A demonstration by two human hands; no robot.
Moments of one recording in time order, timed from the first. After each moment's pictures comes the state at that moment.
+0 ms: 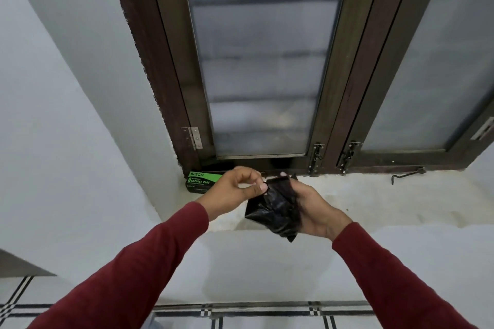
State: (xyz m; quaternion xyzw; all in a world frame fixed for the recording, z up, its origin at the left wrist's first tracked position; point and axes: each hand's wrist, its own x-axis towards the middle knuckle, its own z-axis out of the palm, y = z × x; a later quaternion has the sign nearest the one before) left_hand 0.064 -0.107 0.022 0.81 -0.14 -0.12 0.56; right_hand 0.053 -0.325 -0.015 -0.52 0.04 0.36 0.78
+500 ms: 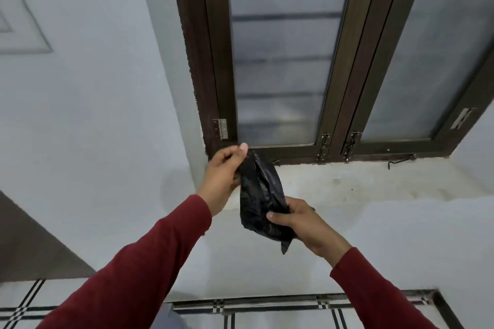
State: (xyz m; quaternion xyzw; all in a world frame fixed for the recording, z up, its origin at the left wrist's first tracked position) left_hand -0.031 -0.044 0.063 0.63 0.02 -0.05 0.78; right_hand -0.086 -0.241 0.004 -0.71 -0.01 0.17 0.68
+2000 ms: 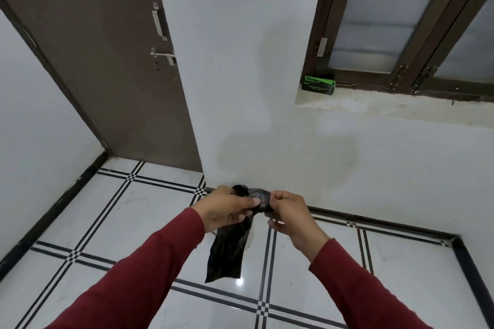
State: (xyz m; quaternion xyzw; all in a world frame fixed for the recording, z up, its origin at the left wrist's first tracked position) left_hand -0.493 0.197 -0.033 0.65 0.19 -0.26 0.69; right_hand -0.482 0.011 -0.042 -0.69 0.16 0.25 0.66
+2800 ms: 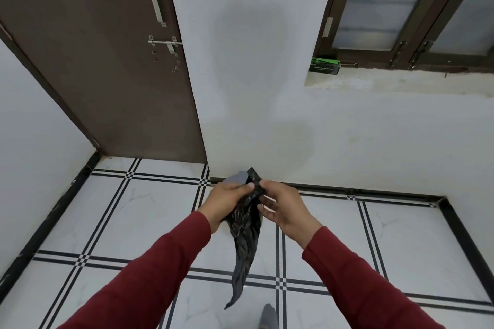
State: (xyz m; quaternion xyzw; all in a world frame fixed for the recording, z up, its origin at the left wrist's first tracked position) left_hand -0.540 0.297 -0.054 0.66 0.16 -0.20 0.70; right_hand -0.528 0.133 -0.068 -0.52 0.22 0.23 0.79
